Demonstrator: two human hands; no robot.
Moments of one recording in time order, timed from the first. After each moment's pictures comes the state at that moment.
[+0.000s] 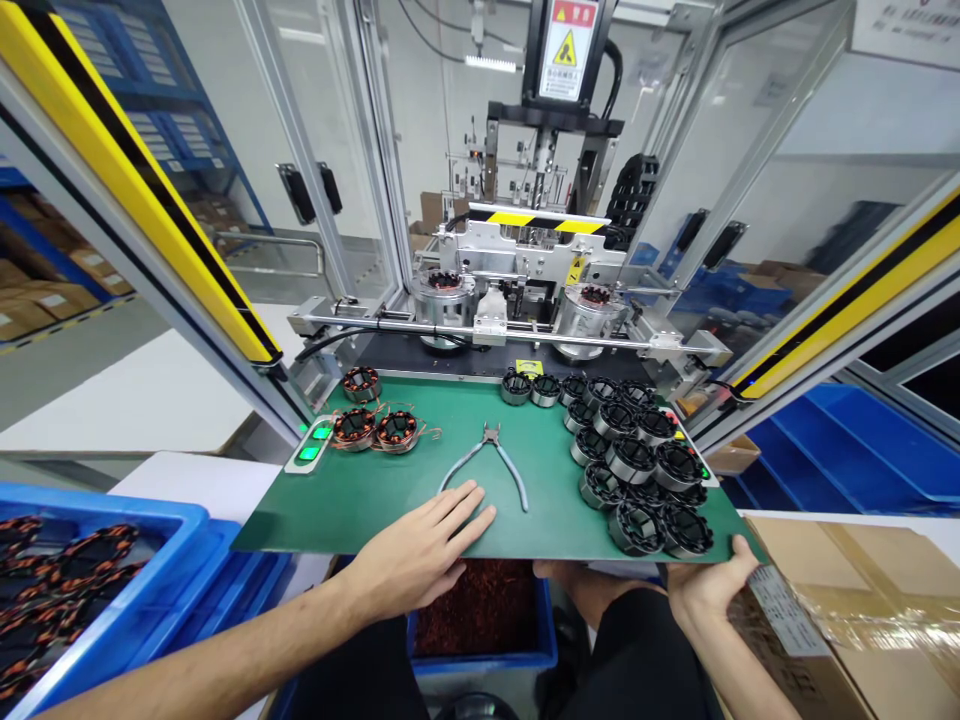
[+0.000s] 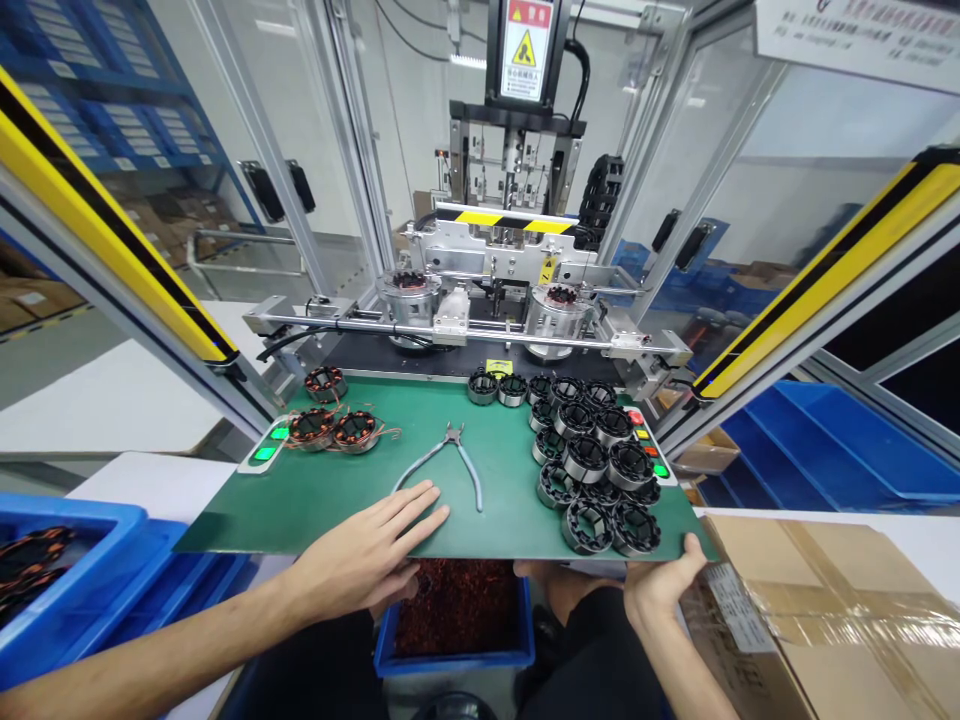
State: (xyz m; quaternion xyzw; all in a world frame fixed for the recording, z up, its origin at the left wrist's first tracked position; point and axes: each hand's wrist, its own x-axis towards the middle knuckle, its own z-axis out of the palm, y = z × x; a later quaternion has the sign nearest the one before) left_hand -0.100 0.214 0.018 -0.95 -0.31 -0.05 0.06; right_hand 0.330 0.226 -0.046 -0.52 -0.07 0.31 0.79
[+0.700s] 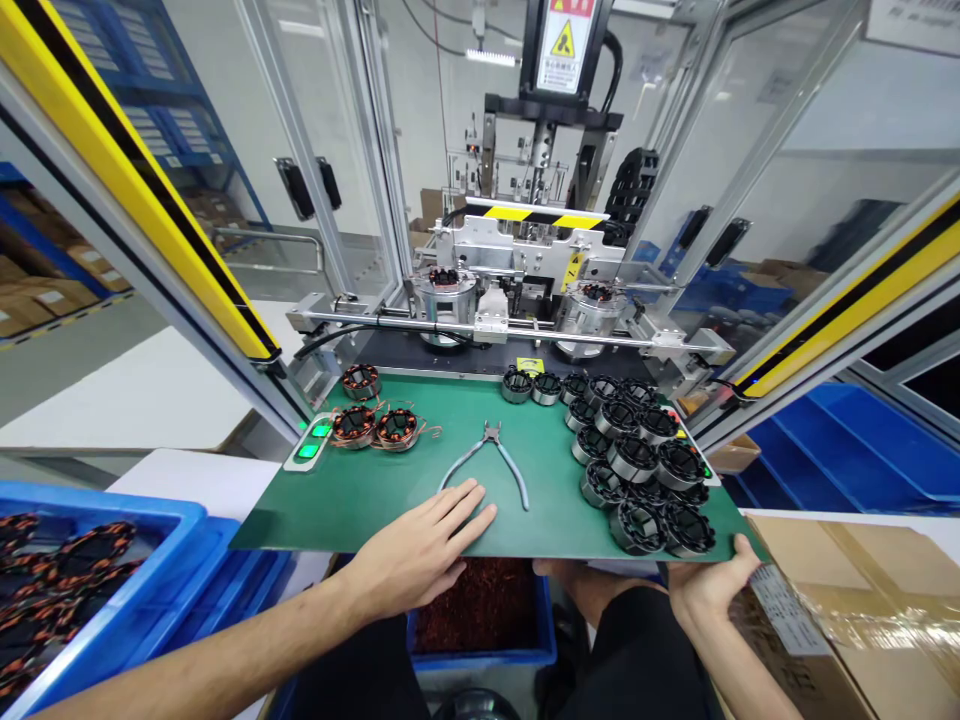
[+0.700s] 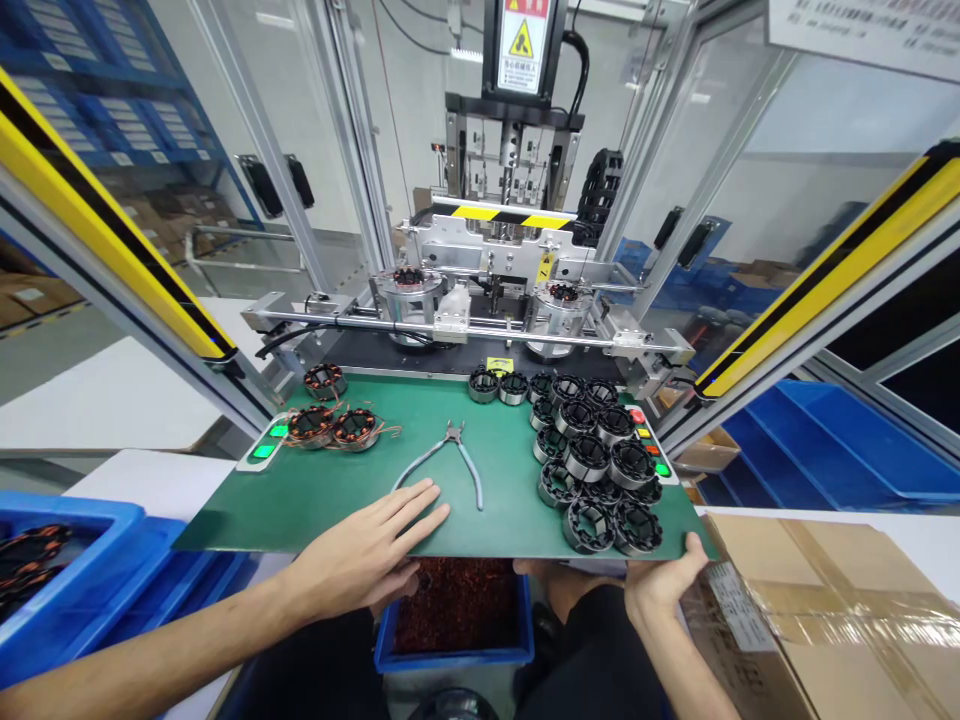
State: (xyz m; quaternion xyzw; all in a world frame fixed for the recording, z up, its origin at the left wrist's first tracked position) left_hand -0.099 0.214 0.020 -0.95 -0.30 -0.06 0.07; right_hand 0.329 0.225 -0.045 -0.52 -0.08 0.31 0.79
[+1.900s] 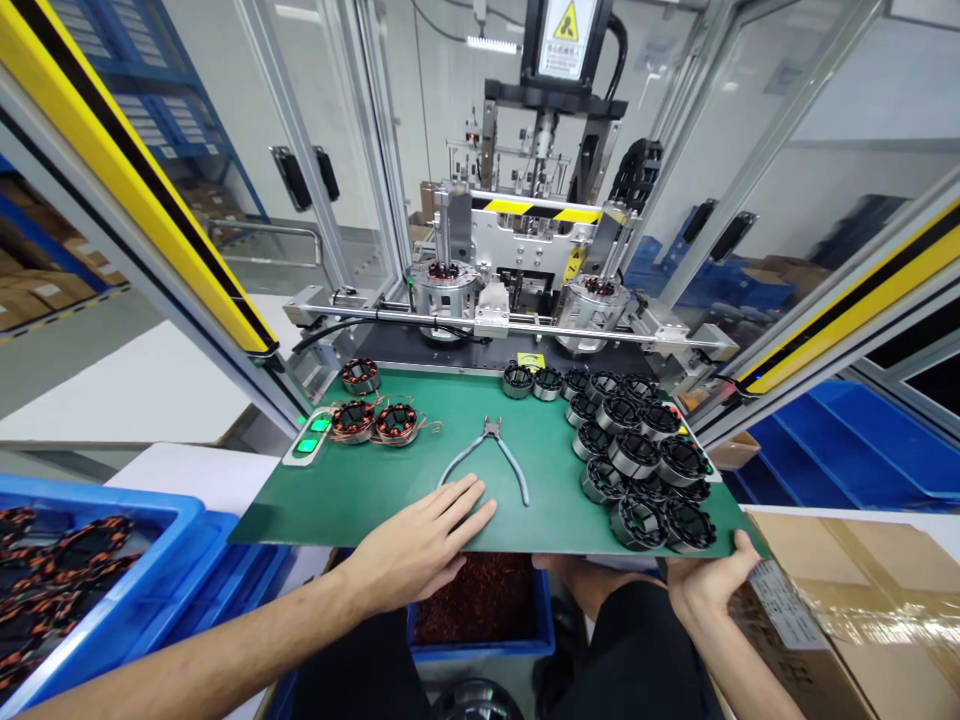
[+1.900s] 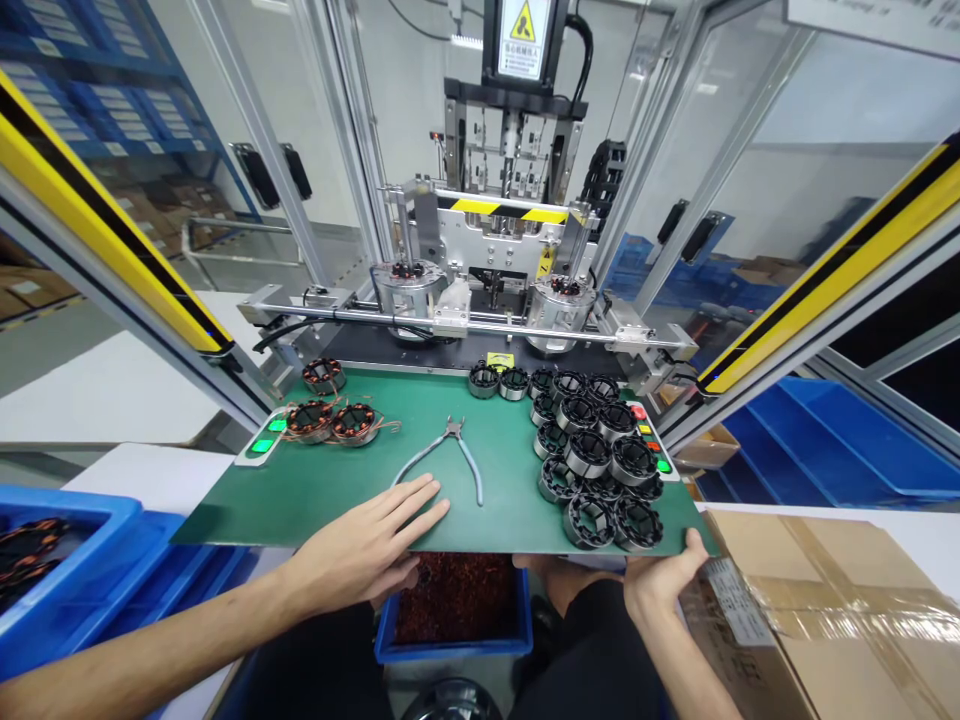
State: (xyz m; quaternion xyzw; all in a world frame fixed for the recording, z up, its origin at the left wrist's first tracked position) left_hand -0.098 0.213 0.021 -0.95 -0.31 -0.05 0.07; right_hand 0.331 0.227 -0.045 -0.51 -0.05 0.31 0.80
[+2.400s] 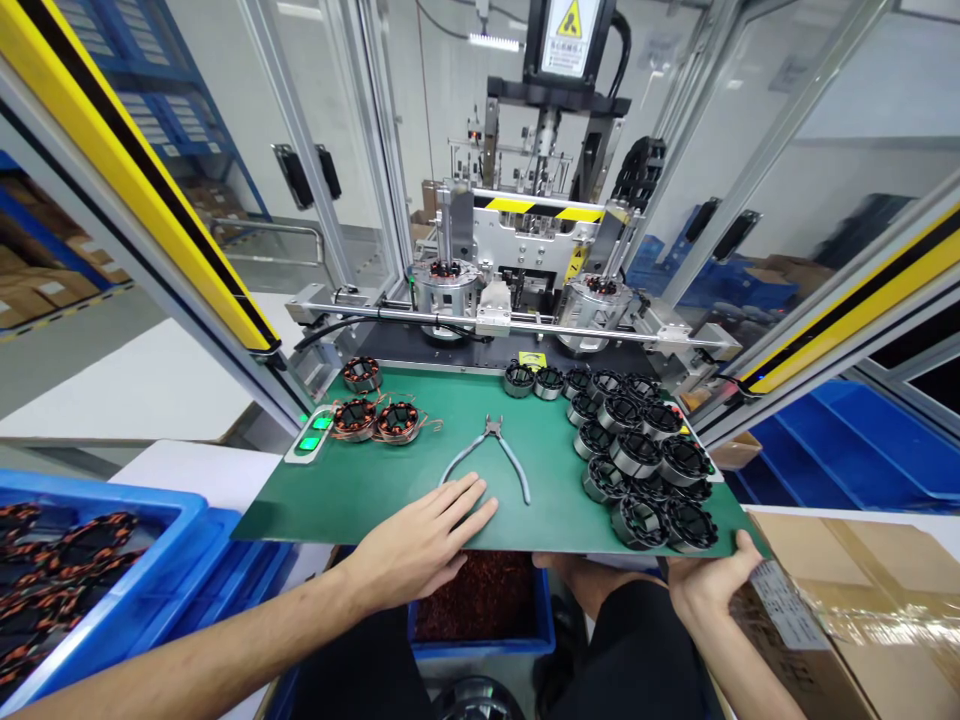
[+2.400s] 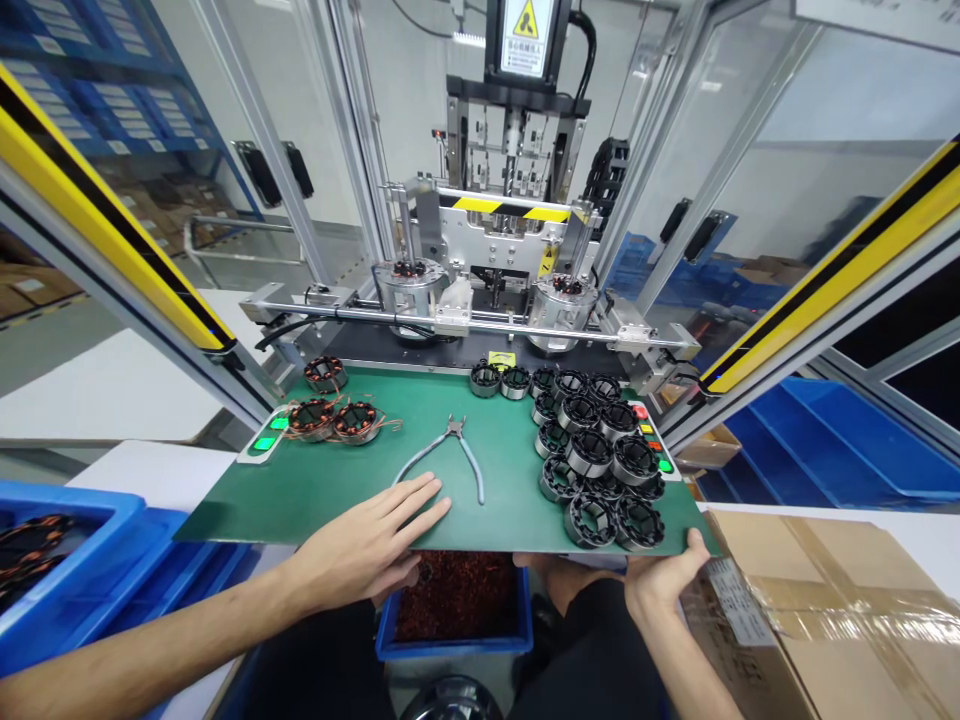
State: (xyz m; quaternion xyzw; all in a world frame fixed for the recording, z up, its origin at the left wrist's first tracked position) left_hand -0.097 0.213 0.025 -0.95 -0.30 -0.04 0.07; right_hand 0.325 0.226 -0.036 -0.52 -0.05 0.32 0.79
